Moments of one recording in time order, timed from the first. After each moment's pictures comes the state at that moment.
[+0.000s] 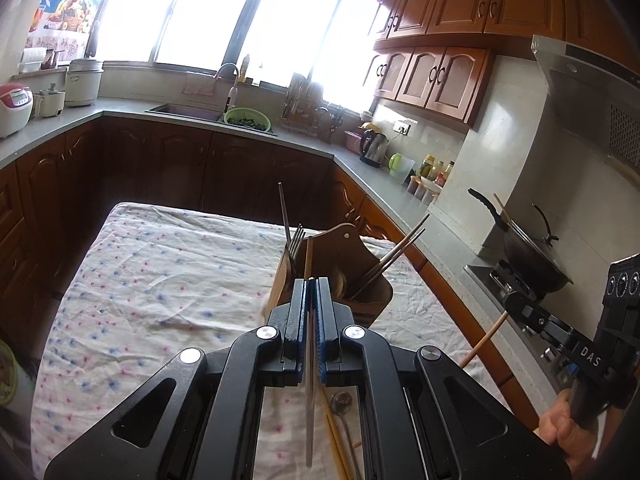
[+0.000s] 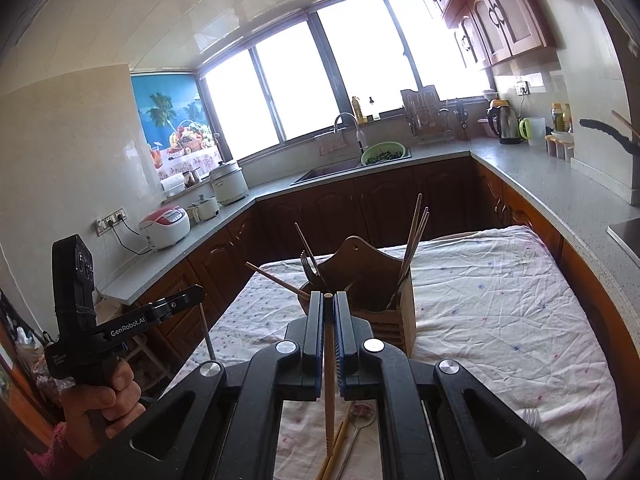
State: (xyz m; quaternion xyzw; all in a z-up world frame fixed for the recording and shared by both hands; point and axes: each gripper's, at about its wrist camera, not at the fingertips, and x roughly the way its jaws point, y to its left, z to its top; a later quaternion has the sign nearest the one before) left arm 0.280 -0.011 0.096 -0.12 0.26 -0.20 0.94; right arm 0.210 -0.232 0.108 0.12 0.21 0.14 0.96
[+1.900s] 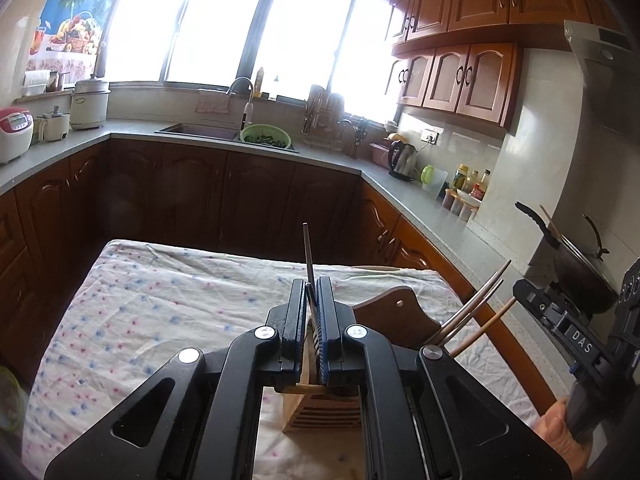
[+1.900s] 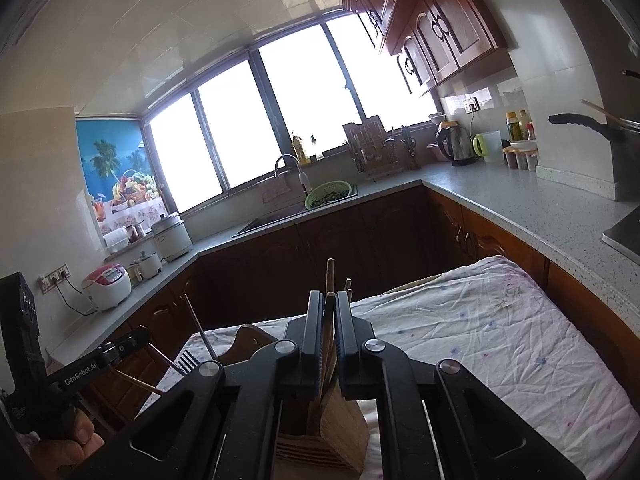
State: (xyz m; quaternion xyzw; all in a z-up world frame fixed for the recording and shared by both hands) left arm 0.396 -0.052 0.074 -0.09 0.23 -0.15 0.96; right arm 0.329 -0.273 0.077 0.16 0.15 0.04 0.98
